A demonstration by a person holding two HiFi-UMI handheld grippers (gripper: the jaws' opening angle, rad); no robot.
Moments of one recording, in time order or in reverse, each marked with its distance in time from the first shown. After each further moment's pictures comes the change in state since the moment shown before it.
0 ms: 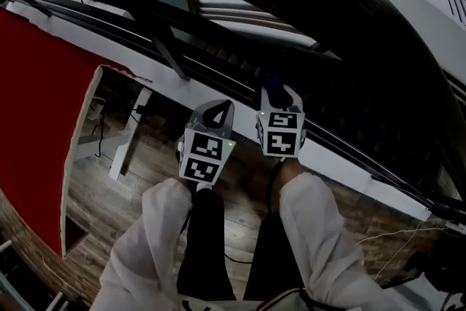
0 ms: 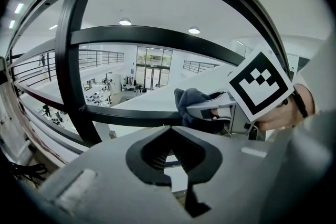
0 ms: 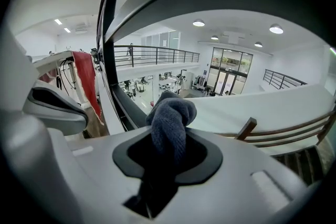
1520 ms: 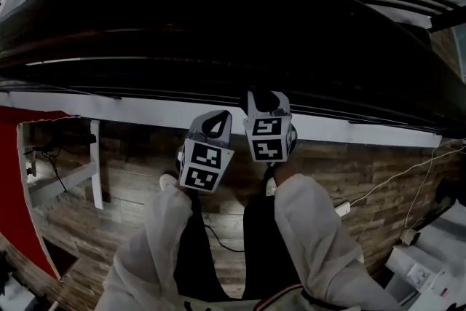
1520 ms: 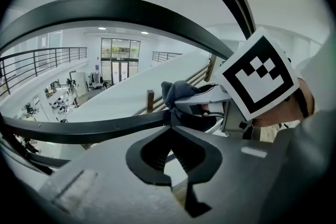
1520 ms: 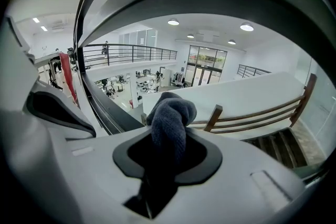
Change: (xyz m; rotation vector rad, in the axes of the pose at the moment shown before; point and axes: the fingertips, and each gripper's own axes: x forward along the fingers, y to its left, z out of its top) left arm 0.091 -0.300 0.000 0.174 0.107 -0.297; right arm -0.140 -0.225 -0.139 0.129 0.036 -0.188
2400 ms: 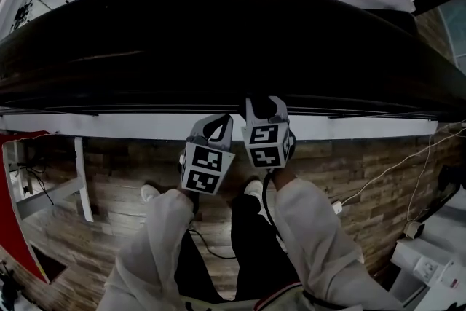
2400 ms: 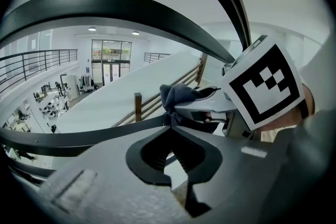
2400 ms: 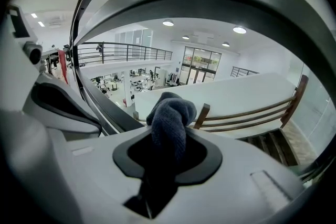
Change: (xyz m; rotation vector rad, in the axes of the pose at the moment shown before) left arm 0.077 -0.123 0.035 0.047 -0.012 -0.065; right arm -0.044 -0.128 -0.062 0.003 0.004 -0.061
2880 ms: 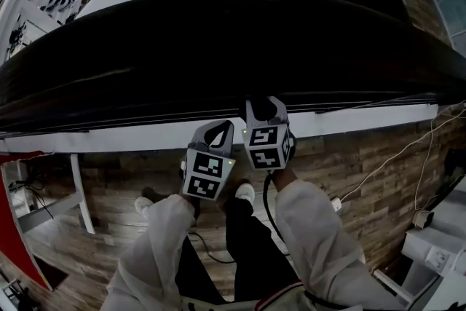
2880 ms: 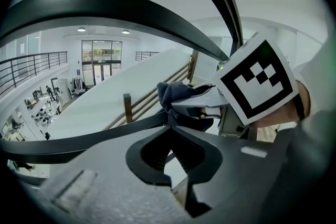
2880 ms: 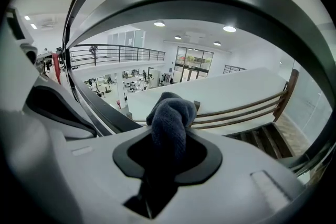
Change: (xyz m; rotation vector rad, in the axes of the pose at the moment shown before) left arm 0.051 -0.088 0.021 0.061 0.021 -0.061; right arm -0.028 -0.095 -0.039 0.050 -0.005 -0.052
